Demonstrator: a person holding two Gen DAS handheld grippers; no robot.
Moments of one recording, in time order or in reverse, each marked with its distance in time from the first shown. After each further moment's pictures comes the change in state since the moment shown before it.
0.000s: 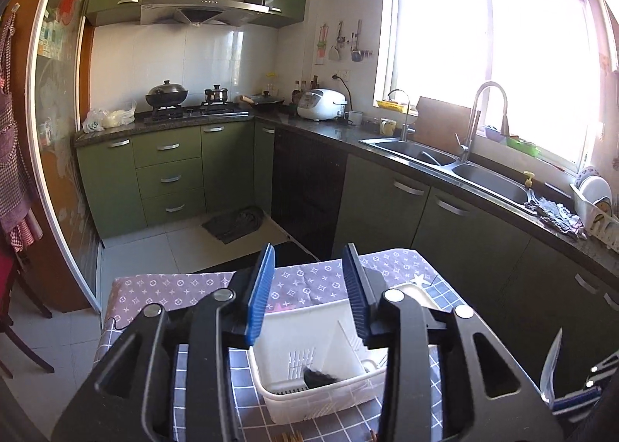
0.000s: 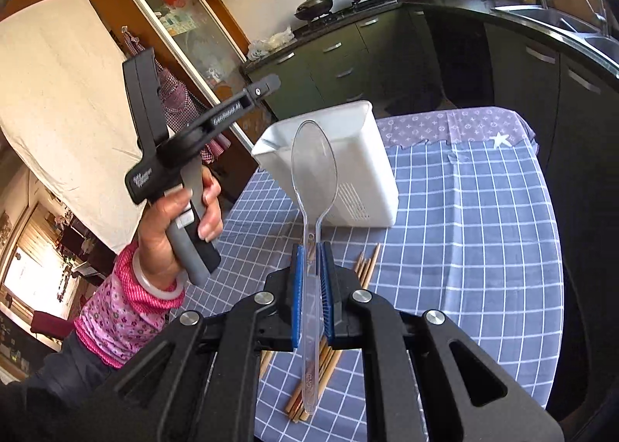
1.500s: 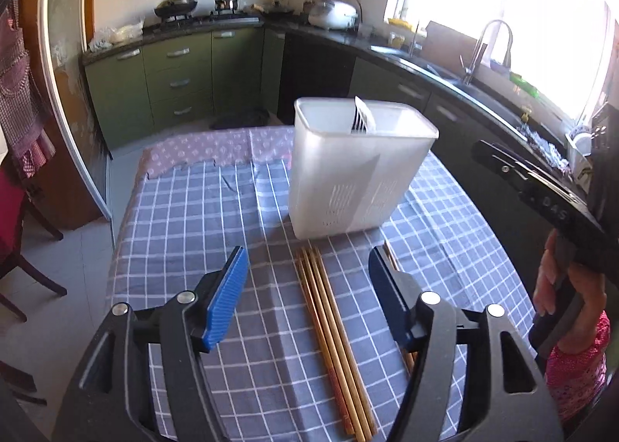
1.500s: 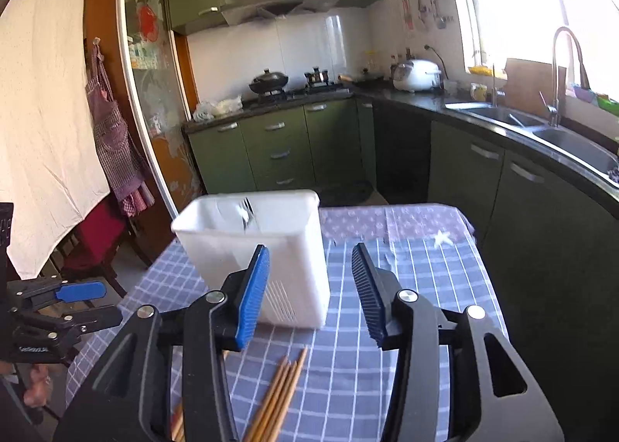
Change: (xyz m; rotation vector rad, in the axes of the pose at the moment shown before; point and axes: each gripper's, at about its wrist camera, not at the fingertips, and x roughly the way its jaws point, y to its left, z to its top) left arm -0.080 0.027 -0.097 -0.059 0.413 -0.020; right arm 0.042 0.004 0.000 -0.132 -0.284 -0.348
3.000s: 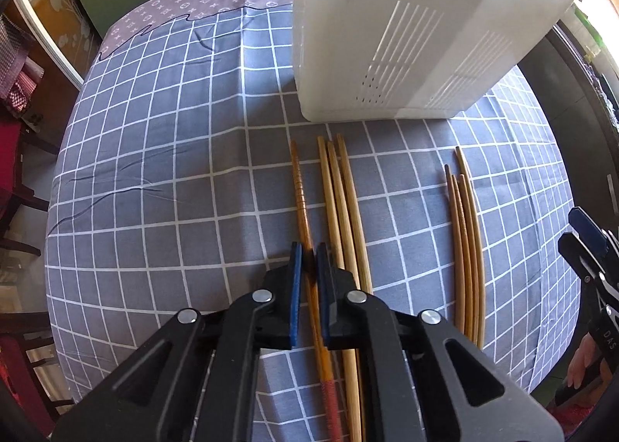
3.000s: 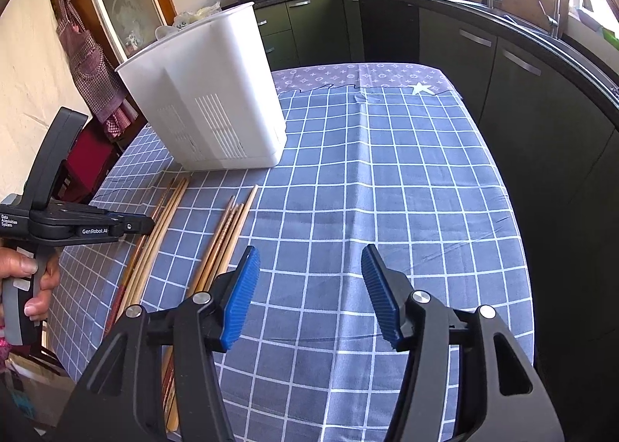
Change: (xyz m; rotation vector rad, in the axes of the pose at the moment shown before) left arm 0.134 -0.006 -0.014 -0.082 0.437 0.081; right arm 0.022 -0.044 -0.082 0.038 0.357 -0.008
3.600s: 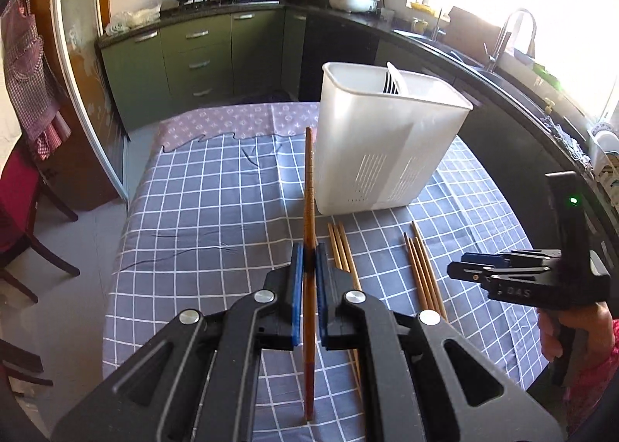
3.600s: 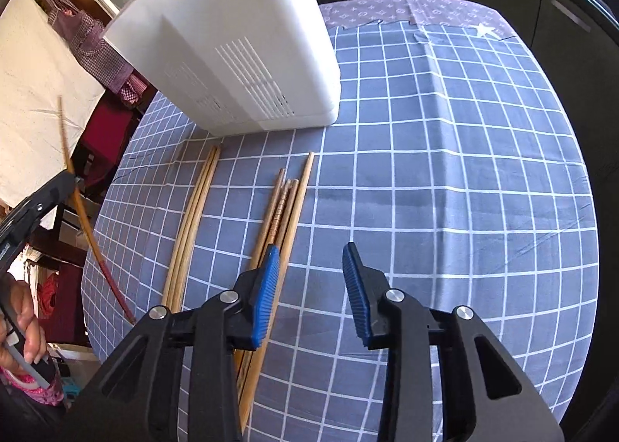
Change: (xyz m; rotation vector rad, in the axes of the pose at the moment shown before) left arm -0.115 0.031 -0.054 0.041 -0.446 -0.007; right arm 0.060 0.032 0.027 0.055 0.272 0.125
